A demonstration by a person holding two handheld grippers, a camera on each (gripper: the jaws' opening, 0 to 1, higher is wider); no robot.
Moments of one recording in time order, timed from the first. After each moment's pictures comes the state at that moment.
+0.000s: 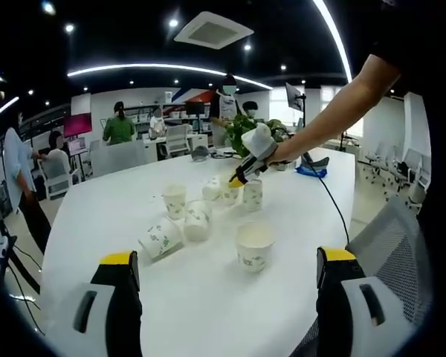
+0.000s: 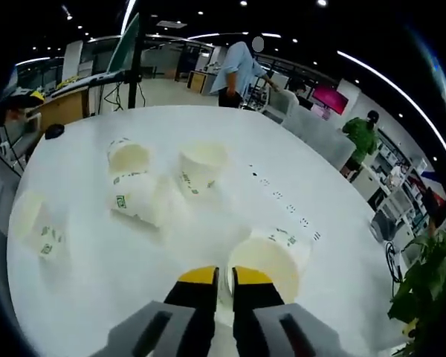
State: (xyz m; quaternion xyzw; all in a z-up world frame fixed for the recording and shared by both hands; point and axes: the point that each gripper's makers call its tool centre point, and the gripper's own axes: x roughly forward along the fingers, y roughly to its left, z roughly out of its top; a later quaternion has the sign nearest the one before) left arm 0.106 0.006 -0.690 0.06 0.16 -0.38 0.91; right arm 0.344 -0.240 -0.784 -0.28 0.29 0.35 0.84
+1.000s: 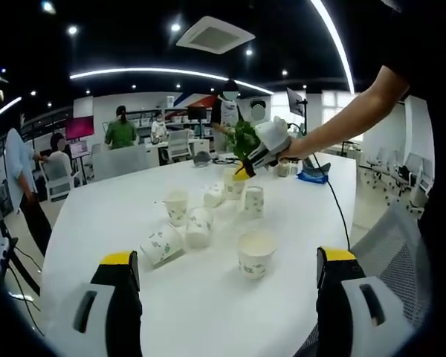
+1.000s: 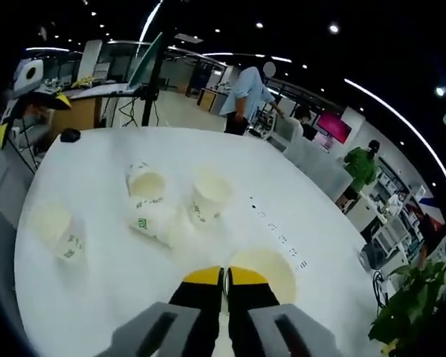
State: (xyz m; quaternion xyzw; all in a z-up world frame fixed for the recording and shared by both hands) left arm 0.109 0.004 -0.678 0.05 0.14 -0.37 0.92; right arm 0.322 -0.235 -0.726 -0.30 0.21 0.38 0.85
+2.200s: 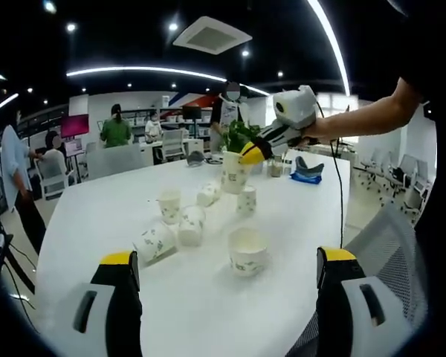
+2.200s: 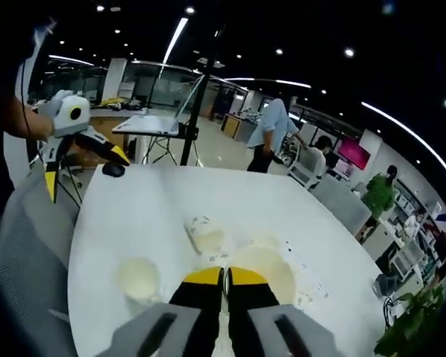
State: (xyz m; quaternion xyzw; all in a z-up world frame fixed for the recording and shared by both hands) left arm 0.099 -0.001 -0.683 0.04 0.15 -0.39 0.91; right arm 0.224 -0.163 -0.667 -0.28 0.17 0.46 0.83
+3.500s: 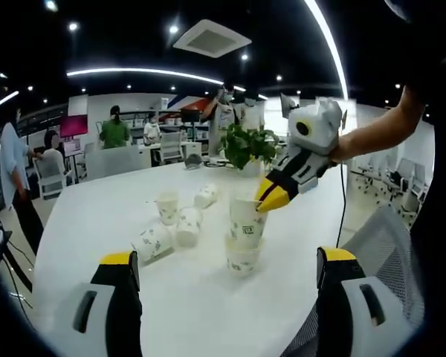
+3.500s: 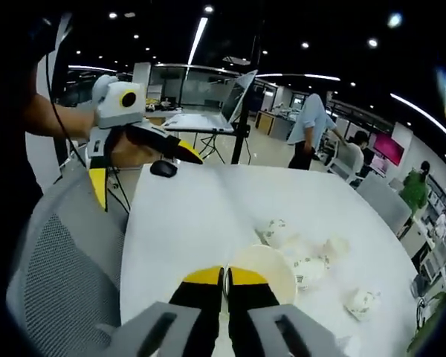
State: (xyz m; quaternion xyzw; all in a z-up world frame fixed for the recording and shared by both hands) left arm 0.090 0.001 -0.680 0.03 0.14 -0.40 0.91; right arm 0.127 -0.094 -0.713 -0.26 0.21 0.54 0.78
